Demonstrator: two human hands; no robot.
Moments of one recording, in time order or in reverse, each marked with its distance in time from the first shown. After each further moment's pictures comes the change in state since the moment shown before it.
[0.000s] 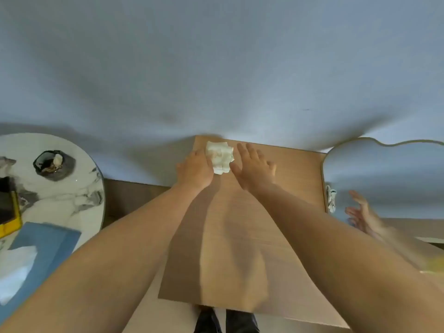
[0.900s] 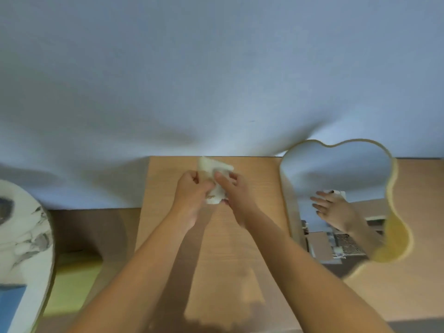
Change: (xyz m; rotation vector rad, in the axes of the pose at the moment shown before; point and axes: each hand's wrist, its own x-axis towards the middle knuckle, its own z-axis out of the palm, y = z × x) left_hand -0.041 0.104 0.021 -1.174 -0.233 -0.207; right_hand -0.045 0.053 -0.042 1.440 -0.080 0.376
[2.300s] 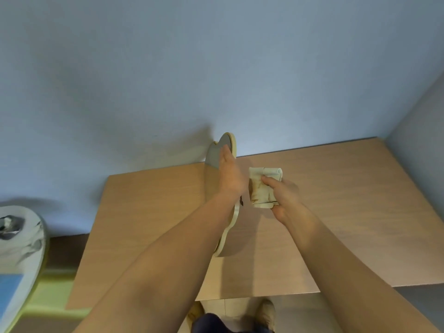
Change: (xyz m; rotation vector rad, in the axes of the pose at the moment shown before) left_hand -0.130 -0.033 0.407 0.860 0.027 0.386; right_hand -0.125 -0.053 -0.406 0.388 0.292 0.050
